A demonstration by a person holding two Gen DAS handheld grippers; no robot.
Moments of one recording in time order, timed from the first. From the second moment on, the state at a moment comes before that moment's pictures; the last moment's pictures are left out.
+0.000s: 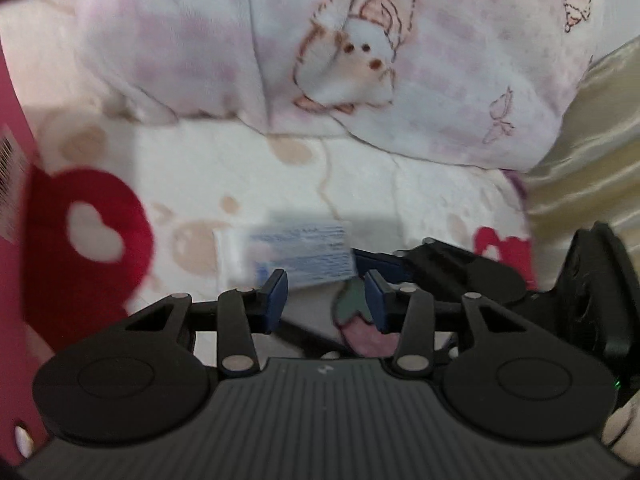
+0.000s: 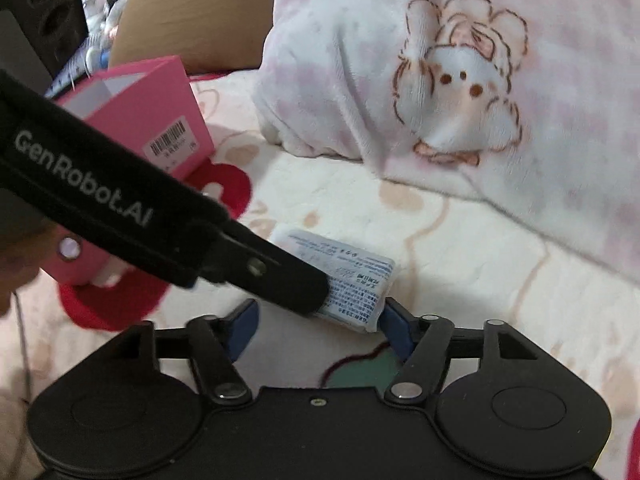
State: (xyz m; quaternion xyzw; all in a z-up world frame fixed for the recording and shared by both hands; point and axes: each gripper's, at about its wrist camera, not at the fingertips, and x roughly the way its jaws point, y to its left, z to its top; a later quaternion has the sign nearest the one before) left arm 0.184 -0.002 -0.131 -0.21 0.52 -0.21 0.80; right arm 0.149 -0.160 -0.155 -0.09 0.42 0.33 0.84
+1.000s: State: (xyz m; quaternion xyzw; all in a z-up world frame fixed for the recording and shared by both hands) left arm 0.175 -0.023 -0.152 -0.18 0.53 -0.13 0.82; right arm 0.146 -0.150 -0.175 -0.09 0.42 0.27 0.86
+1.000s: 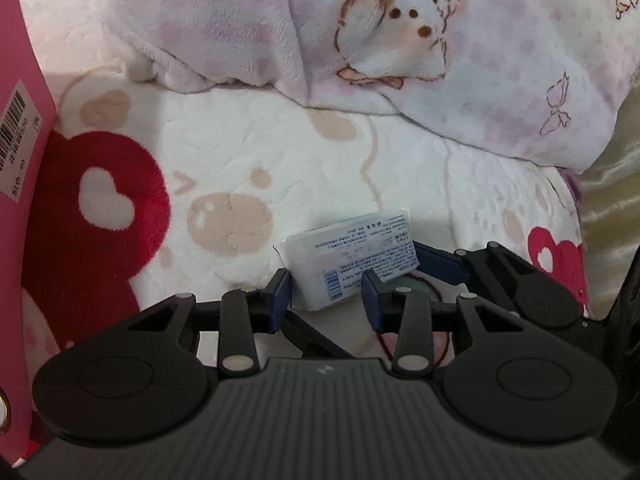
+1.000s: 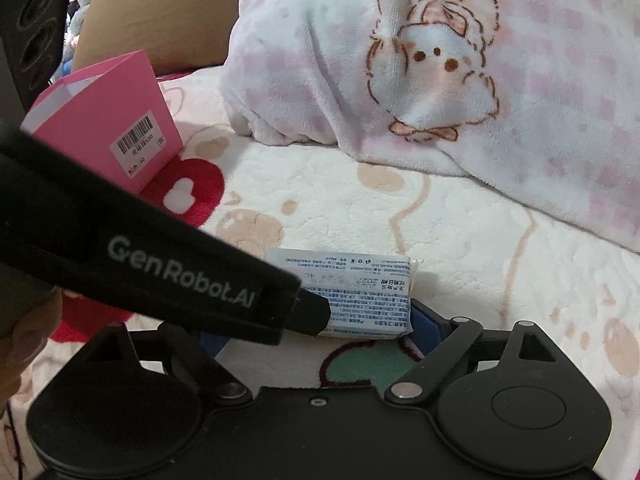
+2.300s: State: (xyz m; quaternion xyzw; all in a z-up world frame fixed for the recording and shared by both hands) left arm 0.008 -0.016 -0.070 -0.13 0.48 -0.06 0.87; right arm 0.010 -0.154 -0.099 -0.08 0.38 0.35 0.85
